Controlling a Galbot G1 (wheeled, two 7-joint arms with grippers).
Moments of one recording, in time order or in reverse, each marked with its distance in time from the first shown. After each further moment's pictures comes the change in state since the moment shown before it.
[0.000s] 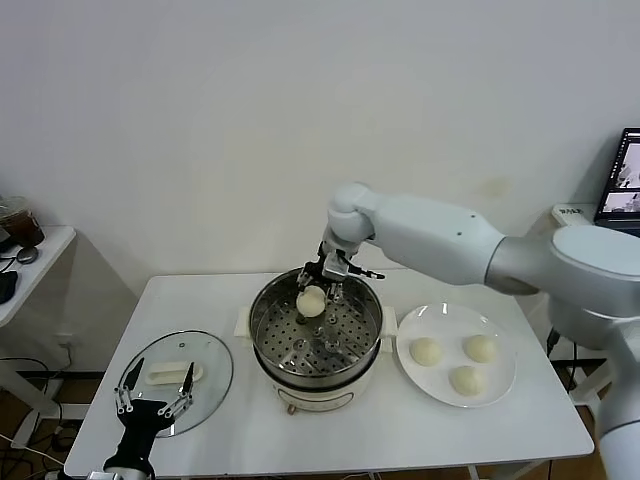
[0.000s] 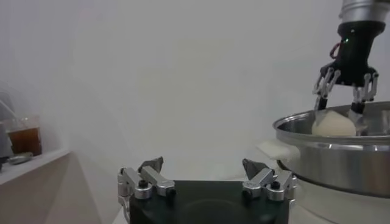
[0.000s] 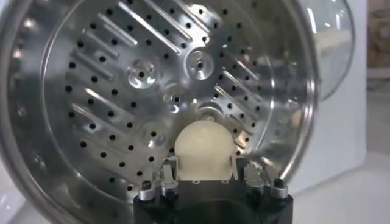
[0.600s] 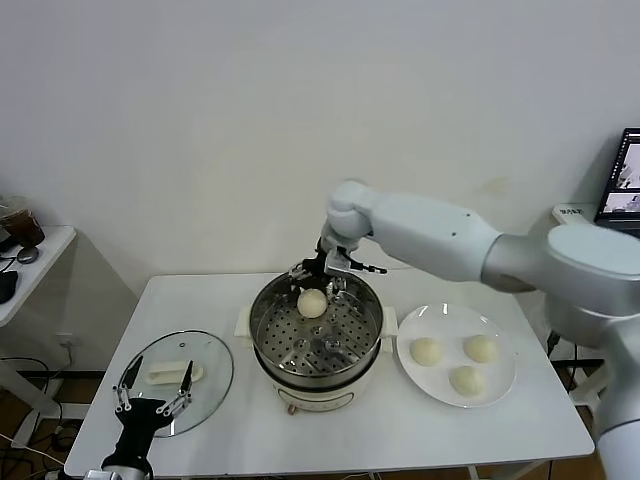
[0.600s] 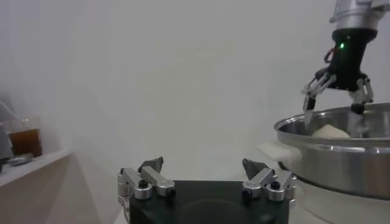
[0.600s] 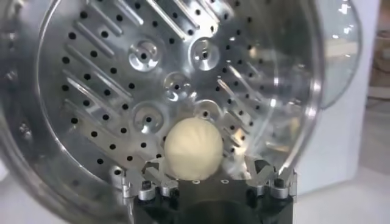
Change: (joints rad) left arm 0.001 0.016 -0.008 -0.011 -0.016 0.003 0.000; right arm 0.055 -0.056 -0.007 0.066 0.068 -0.038 0.012
